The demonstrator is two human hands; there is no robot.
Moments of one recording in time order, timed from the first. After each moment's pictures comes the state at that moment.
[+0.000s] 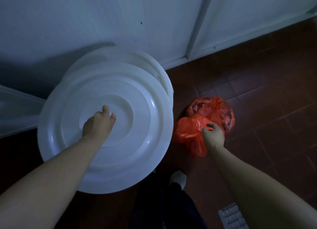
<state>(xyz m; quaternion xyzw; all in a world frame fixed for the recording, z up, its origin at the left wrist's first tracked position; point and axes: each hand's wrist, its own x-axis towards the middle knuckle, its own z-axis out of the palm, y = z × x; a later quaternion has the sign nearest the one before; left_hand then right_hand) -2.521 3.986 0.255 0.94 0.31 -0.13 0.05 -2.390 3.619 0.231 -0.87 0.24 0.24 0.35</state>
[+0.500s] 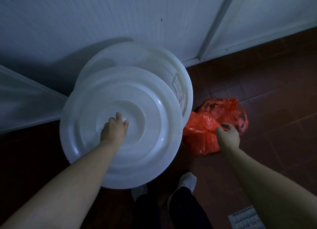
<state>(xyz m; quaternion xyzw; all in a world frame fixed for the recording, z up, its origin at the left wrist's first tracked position) -2.568 4.000 0.212 0.91 0.37 -0.18 0.11 -2.408 3.654 0.229 -0.89 0.24 0.19 0.35</state>
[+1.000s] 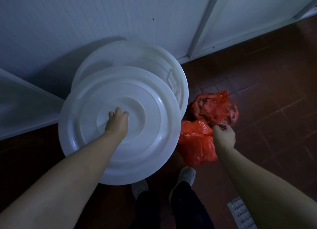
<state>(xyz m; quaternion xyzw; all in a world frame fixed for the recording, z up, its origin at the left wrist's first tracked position) -2.573 4.009 0.225 0.94 0.24 -0.22 0.11 -2.473 3.663 0.245 -0.85 0.32 0.12 0.39</state>
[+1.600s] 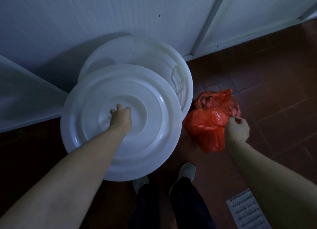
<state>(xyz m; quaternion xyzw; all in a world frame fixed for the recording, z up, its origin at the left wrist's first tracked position) -2.574 4.010 0.227 0.92 0.29 -0.23 0.13 -2.460 3.657 0.272 -0.84 0.36 0.03 0.40</state>
